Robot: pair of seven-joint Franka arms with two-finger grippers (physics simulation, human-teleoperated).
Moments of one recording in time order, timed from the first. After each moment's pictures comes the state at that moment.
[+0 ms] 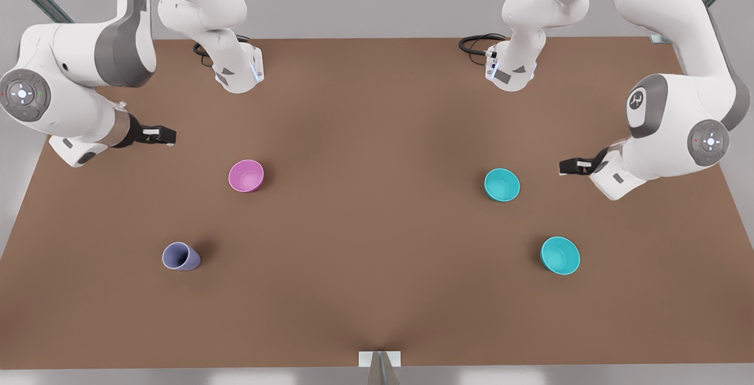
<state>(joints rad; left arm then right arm) 0.09 0.22 -0.13 -1.51 -0.05 1.48 0.00 0.13 0.11 -0.07 -1.45 -0.04 1.28 0.06</state>
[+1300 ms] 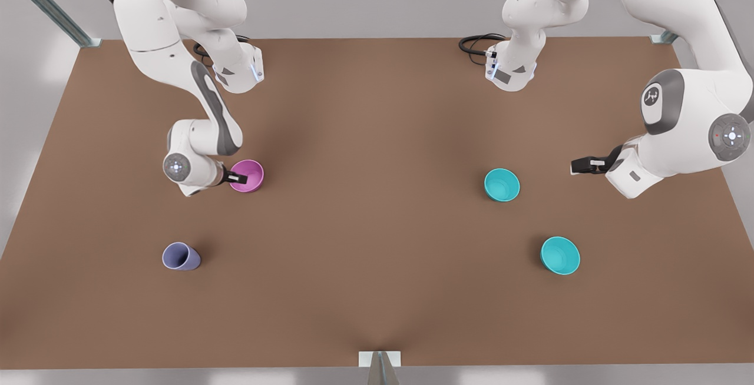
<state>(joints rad) 0.12 0.22 -0.14 -1.48 -0.05 1.46 0.01 0.14 0.31 -0.06 -2.35 0.09 2.35 0.23</state>
